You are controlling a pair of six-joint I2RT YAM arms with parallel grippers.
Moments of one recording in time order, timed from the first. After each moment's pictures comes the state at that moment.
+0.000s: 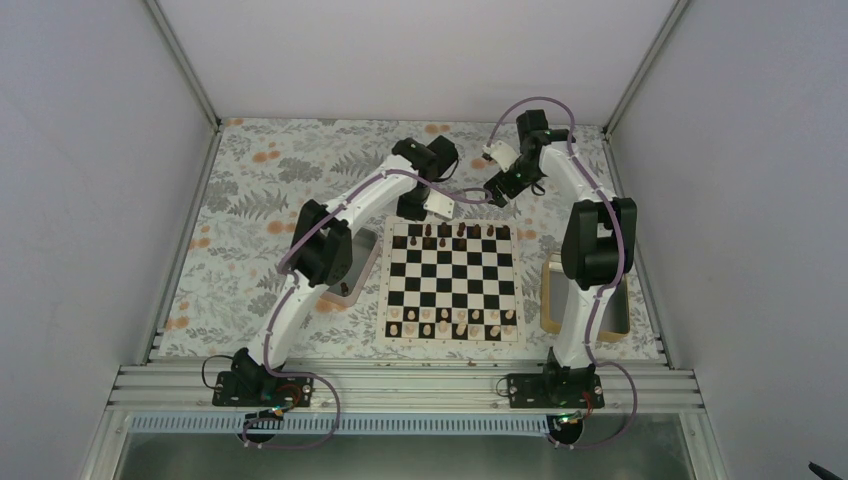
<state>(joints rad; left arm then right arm) -0.70 2.45 2.36 -1.34 -0.18 1.02 0.13 2.04 1.74 -0.95 -0.19 -0.59</state>
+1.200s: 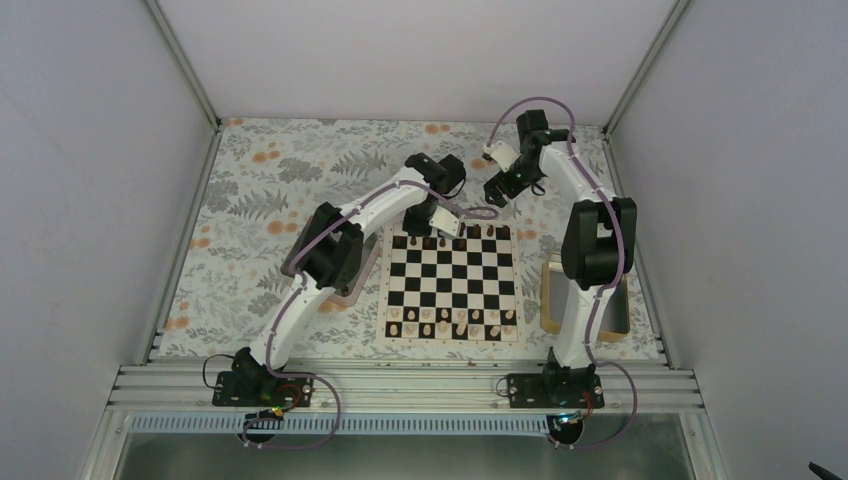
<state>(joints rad) -0.75 2.50 2.32 -1.34 -0.15 1.02 0.13 2.04 1.74 -0.95 -0.19 -0.59</state>
